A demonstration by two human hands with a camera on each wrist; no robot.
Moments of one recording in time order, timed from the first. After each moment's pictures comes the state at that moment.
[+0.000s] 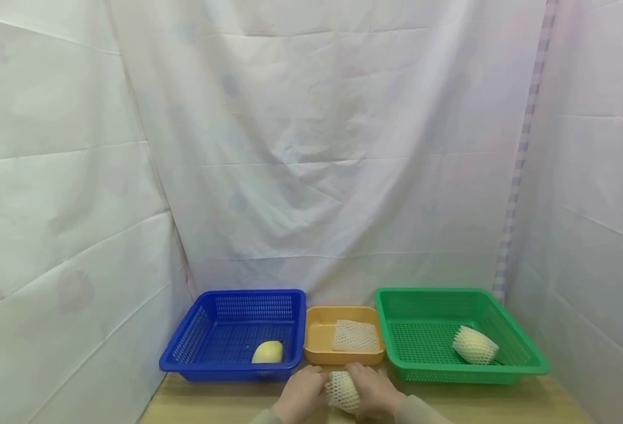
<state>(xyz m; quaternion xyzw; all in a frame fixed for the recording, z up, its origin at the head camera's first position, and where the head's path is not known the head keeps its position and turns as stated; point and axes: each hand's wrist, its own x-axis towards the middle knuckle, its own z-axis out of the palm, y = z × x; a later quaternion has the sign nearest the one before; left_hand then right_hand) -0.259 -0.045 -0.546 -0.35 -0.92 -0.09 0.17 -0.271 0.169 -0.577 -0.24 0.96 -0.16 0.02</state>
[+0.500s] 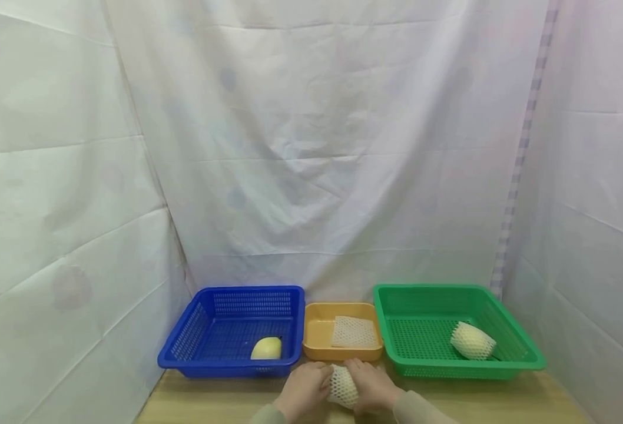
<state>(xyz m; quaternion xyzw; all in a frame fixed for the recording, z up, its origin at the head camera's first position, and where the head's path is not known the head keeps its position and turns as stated) -0.265 -0.040 -0.553 -0.36 -0.91 -0.09 0.16 -0.273 0.170 -0.578 -0.23 0.96 -0.16 0.04</state>
